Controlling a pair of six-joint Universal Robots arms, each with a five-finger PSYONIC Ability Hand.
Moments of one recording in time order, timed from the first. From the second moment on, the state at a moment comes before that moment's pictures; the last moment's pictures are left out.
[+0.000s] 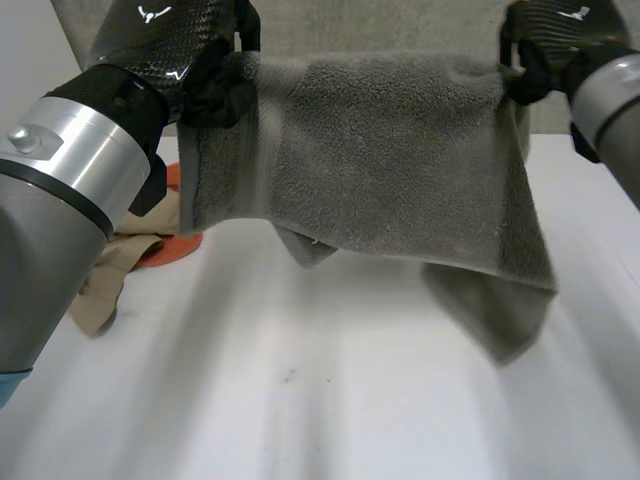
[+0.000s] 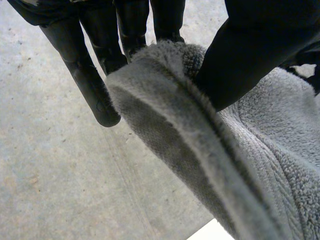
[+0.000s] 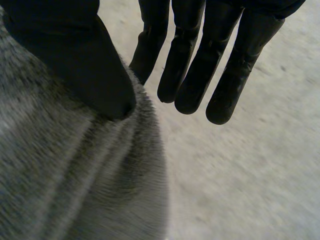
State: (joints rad) left arm 4.14 -1.59 -1.40 3.25 -1.54 3.22; right arm 1.87 -1.21 1.02 0.06 1.44 2.92; left_hand 1.13 1.20 1.19 1.20 0.98; right_hand 0.96 1.17 1.18 1.19 0.97
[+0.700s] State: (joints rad) left arm 4.29 -1.85 -1.47 3.24 -1.61 3.23; right arm 1.77 -1.05 1.24 0.29 1.40 2.71; left_hand 1.13 1.20 1.19 1.20 0.98; right_hand 0.22 0.27 0.27 0.26 0.10
